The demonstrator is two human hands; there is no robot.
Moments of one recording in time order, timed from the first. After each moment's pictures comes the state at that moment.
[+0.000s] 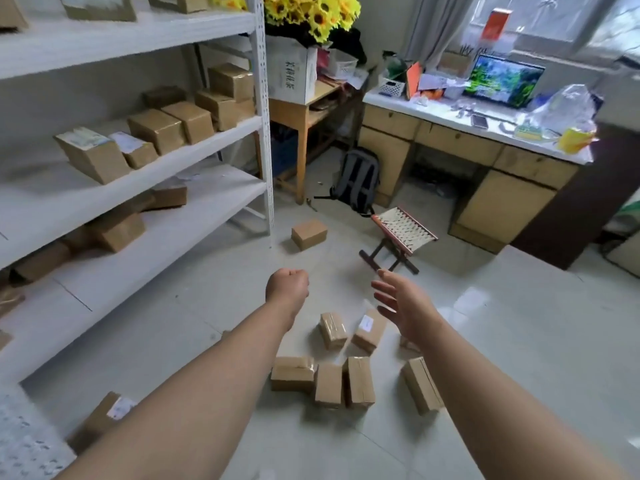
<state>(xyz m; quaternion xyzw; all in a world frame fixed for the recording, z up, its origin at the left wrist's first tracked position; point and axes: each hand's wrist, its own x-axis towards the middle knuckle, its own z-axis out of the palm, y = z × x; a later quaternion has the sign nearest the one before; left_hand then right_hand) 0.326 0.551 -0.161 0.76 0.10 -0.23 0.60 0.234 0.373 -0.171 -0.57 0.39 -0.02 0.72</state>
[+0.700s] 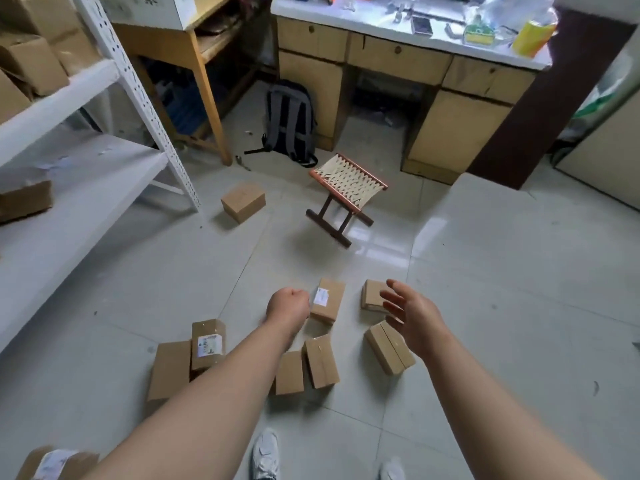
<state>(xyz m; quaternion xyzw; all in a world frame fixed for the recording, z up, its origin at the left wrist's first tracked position) 0.371 0.329 -0.283 0.78 0.08 -0.40 0.47 0.236 0.171 -0.269 -0.44 0.54 -0.06 0.71</state>
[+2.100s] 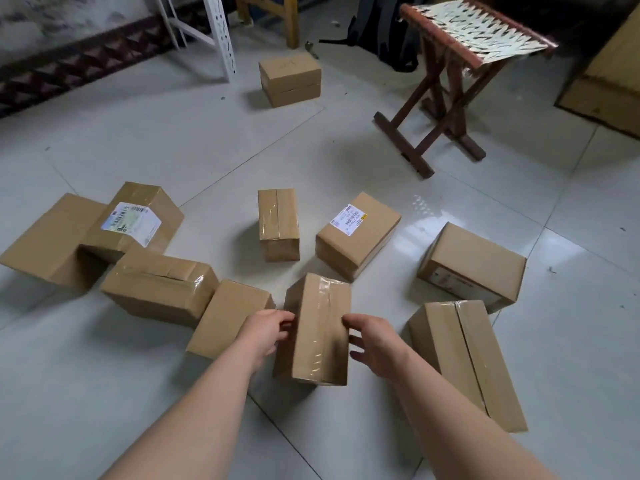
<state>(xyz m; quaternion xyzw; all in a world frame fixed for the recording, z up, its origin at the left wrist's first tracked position) 0.269 0.292 -0.918 0.72 0.27 -0.35 0.53 0.217 0.113 -0.938 -0.54 0.41 0.24 0.69</state>
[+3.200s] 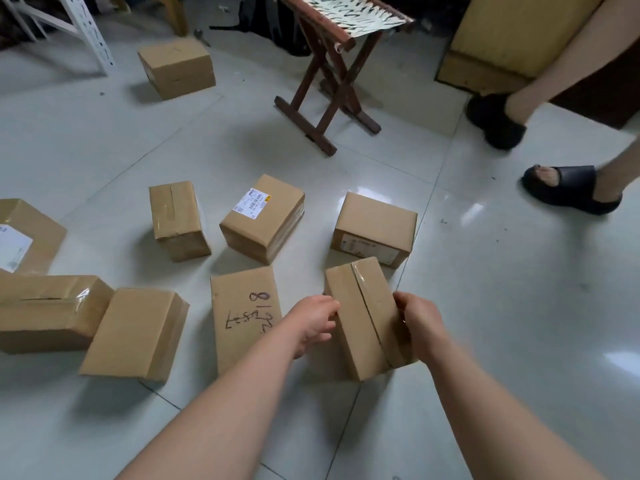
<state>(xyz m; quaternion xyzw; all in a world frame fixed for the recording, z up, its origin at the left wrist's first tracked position) 0.196 0.118 -0.906 0.69 0.07 -0.52 0.51 0.108 -0.032 -0.901 -0.60 0.57 0.06 0.56</state>
